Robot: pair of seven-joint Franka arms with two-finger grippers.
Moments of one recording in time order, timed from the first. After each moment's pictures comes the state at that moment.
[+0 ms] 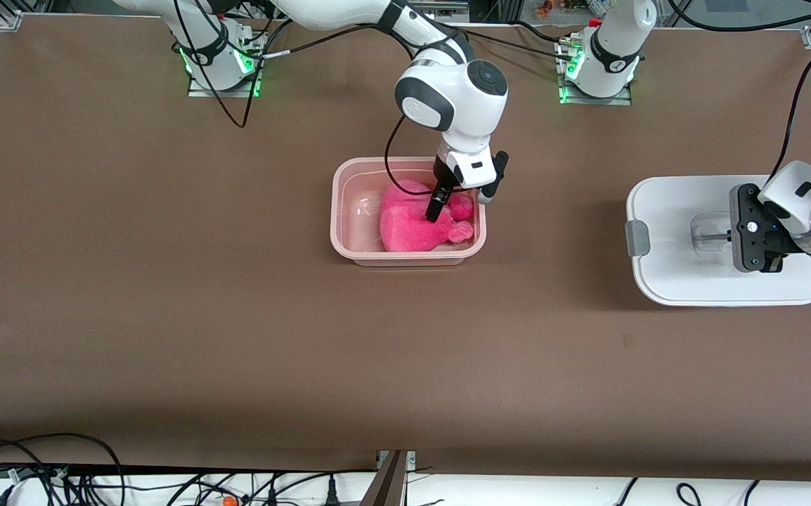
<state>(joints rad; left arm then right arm) 0.09 0.36 -0.06 -1.40 0.12 1.50 1.56 0.94 0.84 0.07 -1.13 -0.34 1.93 -0.04</state>
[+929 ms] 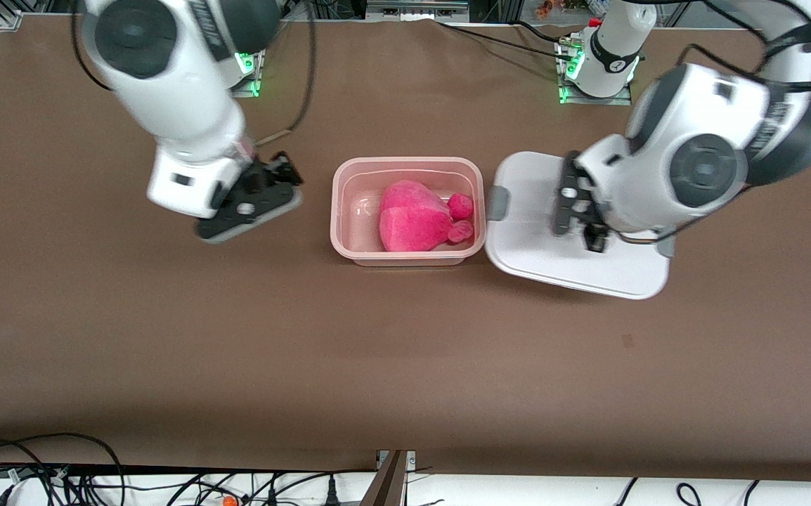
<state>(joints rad) -0.29 0.40 -0.13 -1.40 -0.02 1.56 1.29 0.58 0.34 -0.17 -1.21 0.03 1.54 -0.02</state>
